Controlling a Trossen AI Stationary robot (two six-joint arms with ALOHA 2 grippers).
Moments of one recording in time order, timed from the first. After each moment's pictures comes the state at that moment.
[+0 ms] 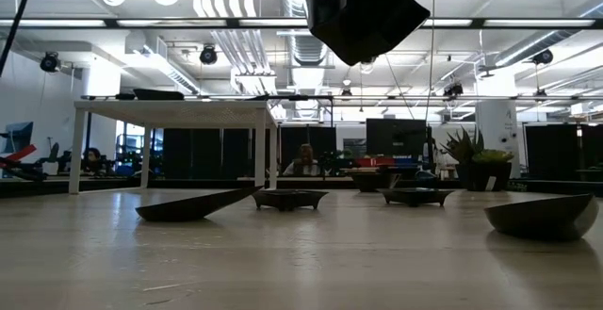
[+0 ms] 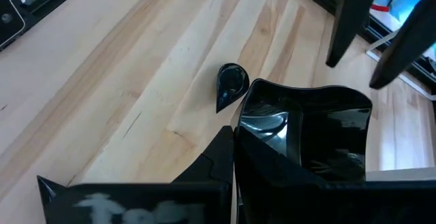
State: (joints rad) left arm -0.37 1.55 1.17 -0.02 -0.30 0.35; right arm 0.47 1.57 1.17 -0.36 0.29 -0.20
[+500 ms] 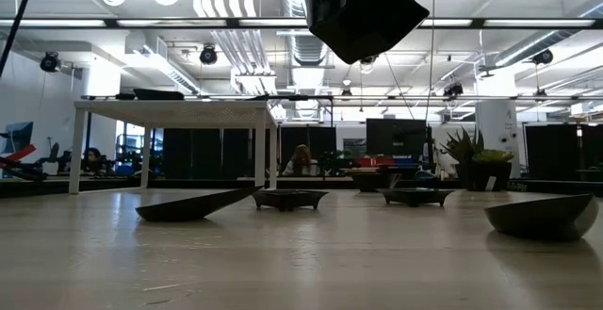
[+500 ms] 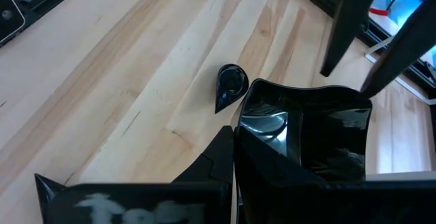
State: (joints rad) left arm -0.37 1.55 1.18 -0.05 -0.28 0.35; right arm 0.47 1.57 1.17 -0.36 0.29 -0.22
